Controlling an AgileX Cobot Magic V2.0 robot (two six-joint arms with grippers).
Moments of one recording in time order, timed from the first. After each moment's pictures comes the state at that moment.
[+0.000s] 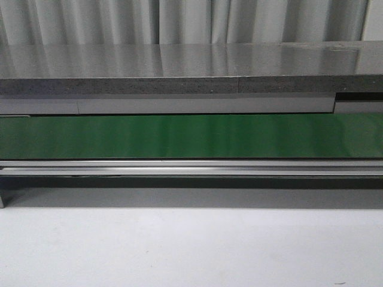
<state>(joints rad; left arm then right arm) -0.06 0.86 -0.80 0.08 0.91 -0.02 0.06 -0.01 0.03 -0.09 0.09 0.03</state>
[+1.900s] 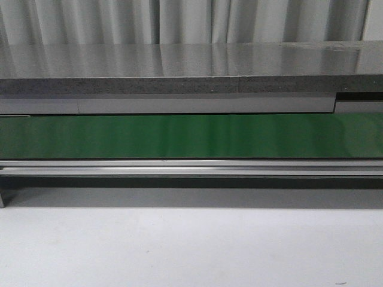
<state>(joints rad) 0.29 1.95 -1.31 0.03 0.83 0.14 0.06 -0.01 0.03 -0.09 0.09 0.03</state>
